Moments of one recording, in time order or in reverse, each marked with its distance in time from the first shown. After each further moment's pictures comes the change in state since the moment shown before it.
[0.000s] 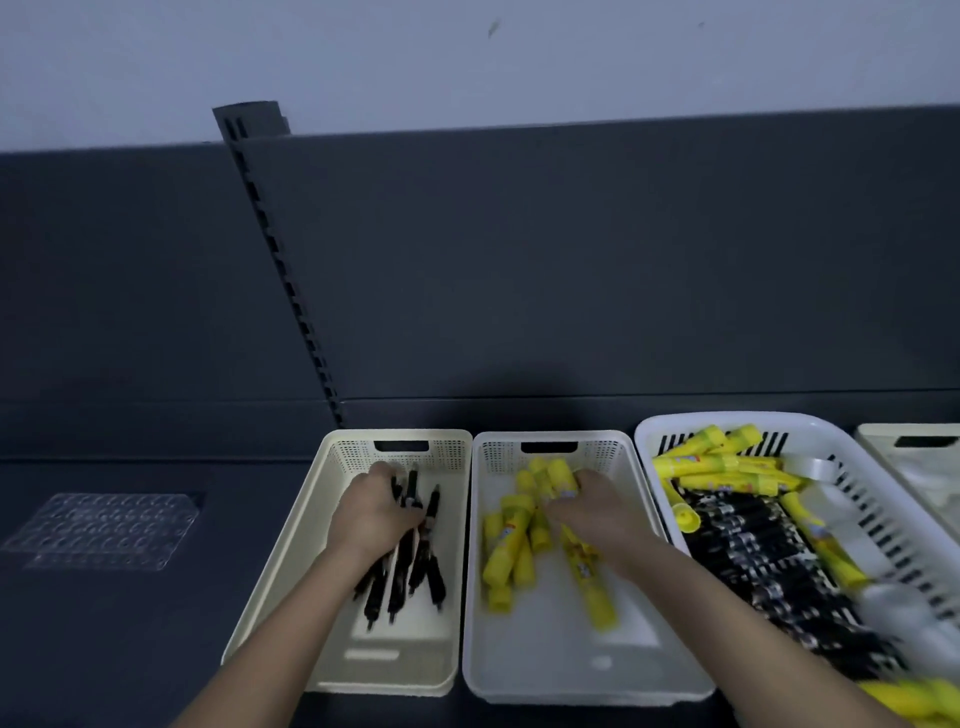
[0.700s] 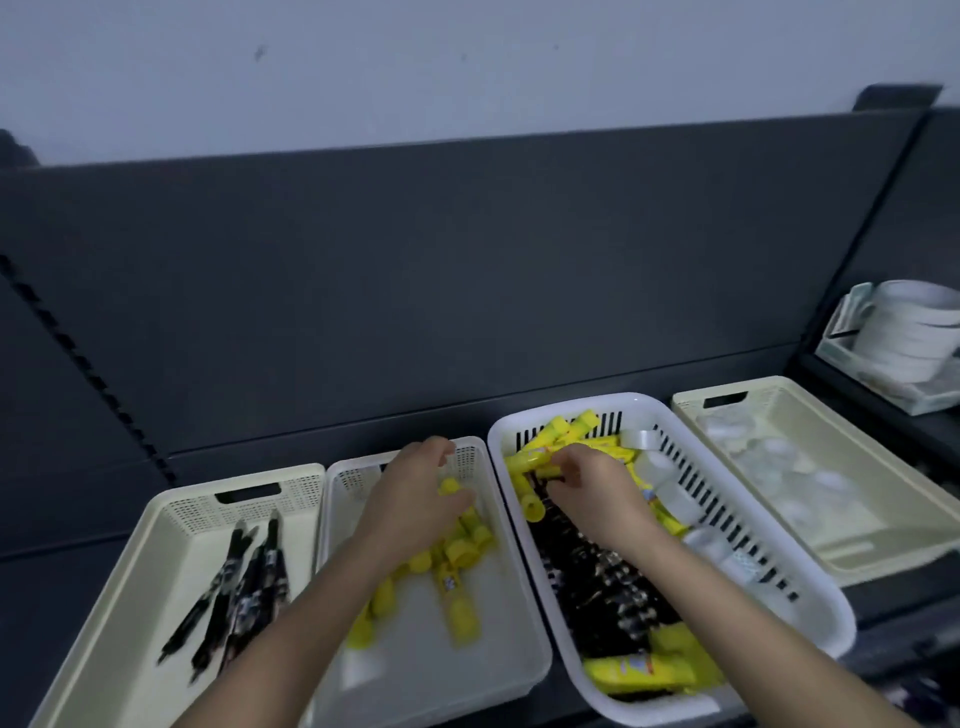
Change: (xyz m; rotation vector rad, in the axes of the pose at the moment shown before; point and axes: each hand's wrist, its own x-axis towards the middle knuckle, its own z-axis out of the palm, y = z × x) left_hand -0.040 0.167 0.067 -0.109 -0.076 0.583; right_hand -0.032 0.056 -0.131 -0.306 0.335 -0.139
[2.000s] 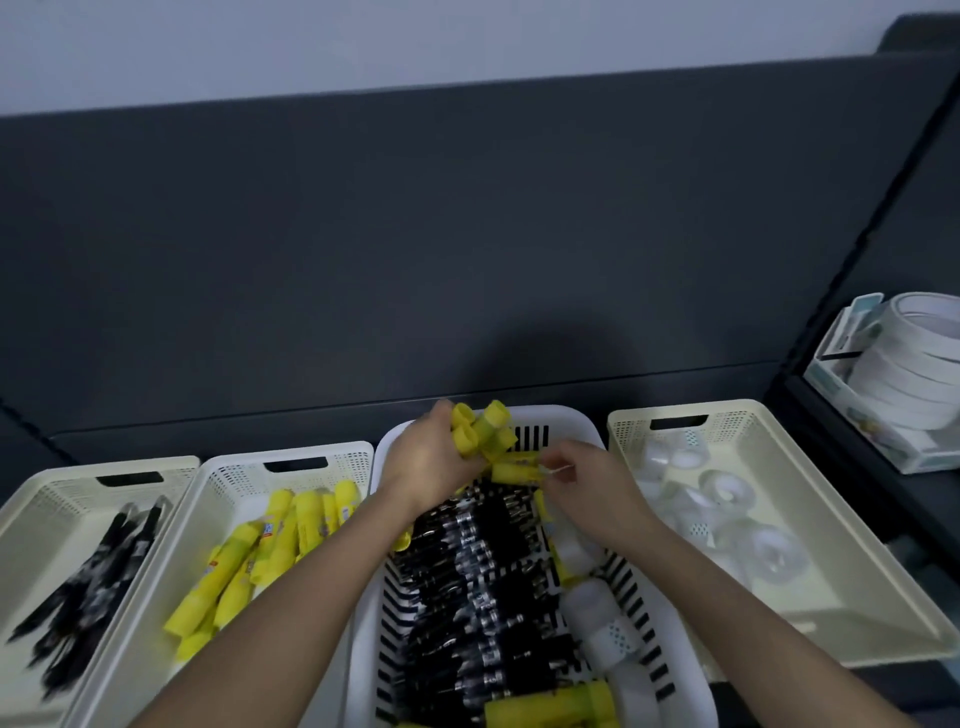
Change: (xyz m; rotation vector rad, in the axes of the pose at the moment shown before) left_hand 0.095 0.092 0.115 0.152 0.010 -0.160; right_hand 0.070 0.121 -0.072 0.095 -0.167 -0.229
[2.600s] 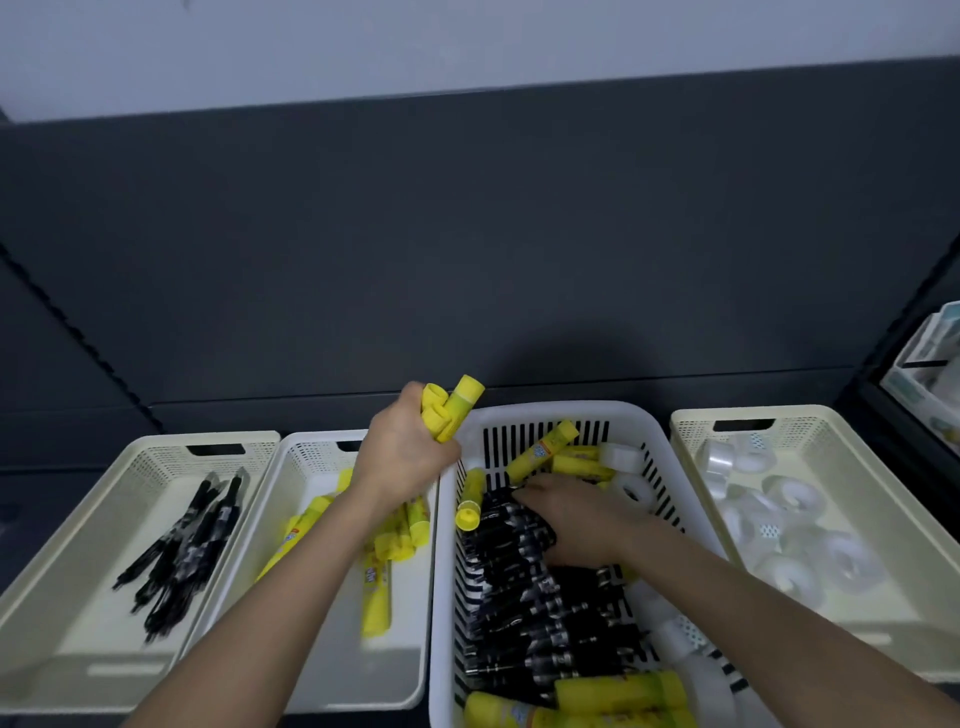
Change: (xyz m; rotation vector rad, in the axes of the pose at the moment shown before) left_hand -0.040 -0.048 -0.072 -0.192 0.122 -0.141; right_hand 0.016 -0.020 0.061 -0.591 -0.583 -0.348
